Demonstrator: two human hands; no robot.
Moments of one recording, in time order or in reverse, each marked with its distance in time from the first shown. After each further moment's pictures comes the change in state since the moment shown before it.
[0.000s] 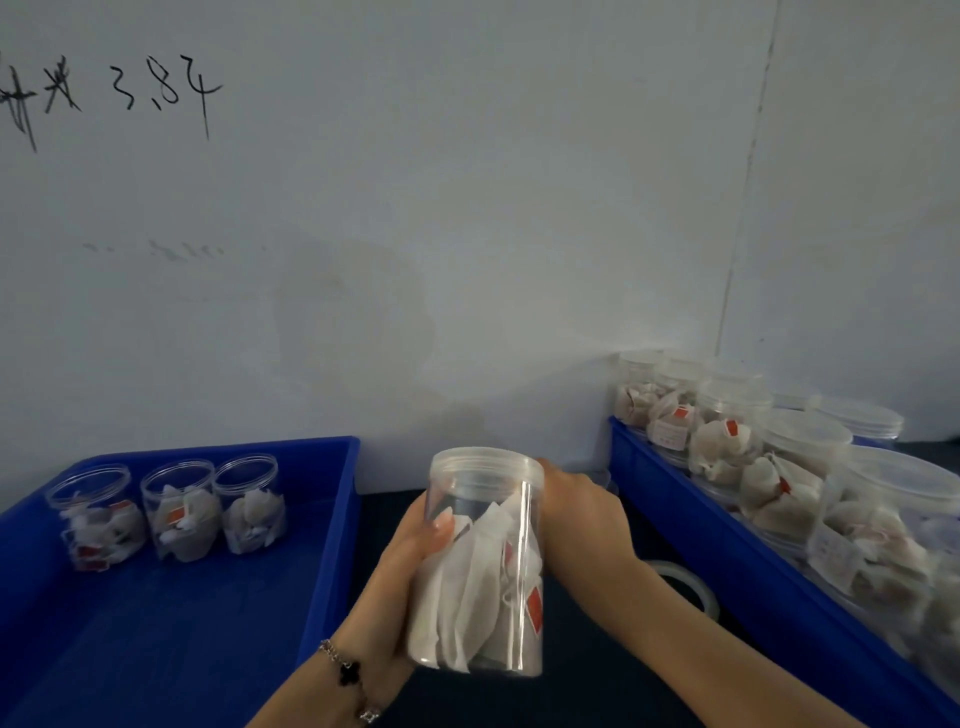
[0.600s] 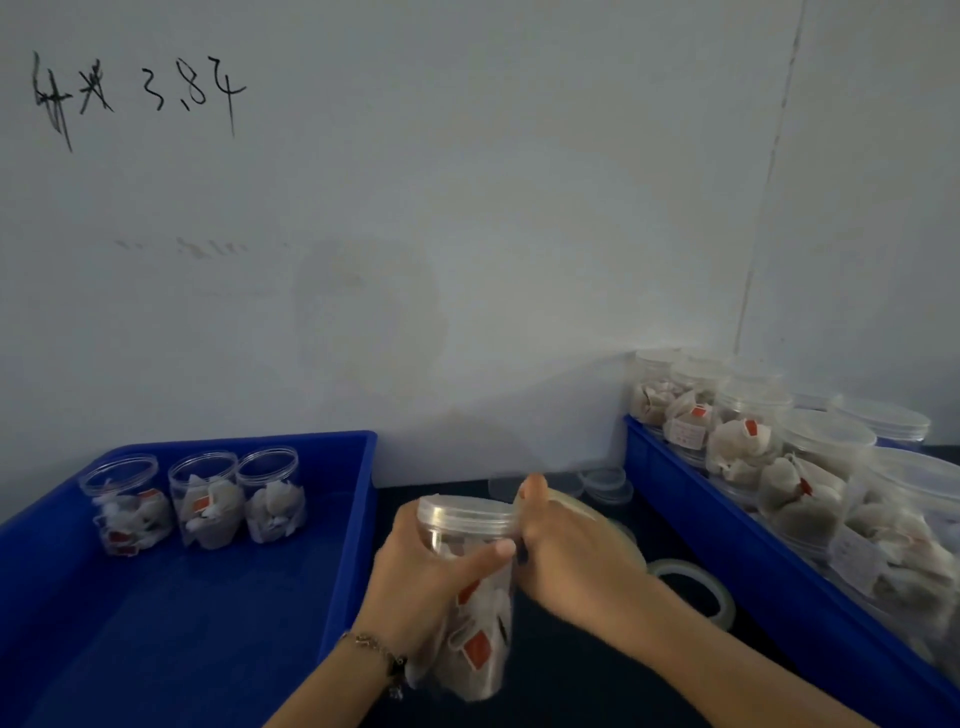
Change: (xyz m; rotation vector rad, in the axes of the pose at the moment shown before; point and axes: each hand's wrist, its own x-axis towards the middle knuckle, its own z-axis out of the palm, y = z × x) left_hand 0.015 -0.017 0.002 0.550 0.107 0.023; right_hand -0.024 -0.020 -0.010 0.189 -0.270 -0.153
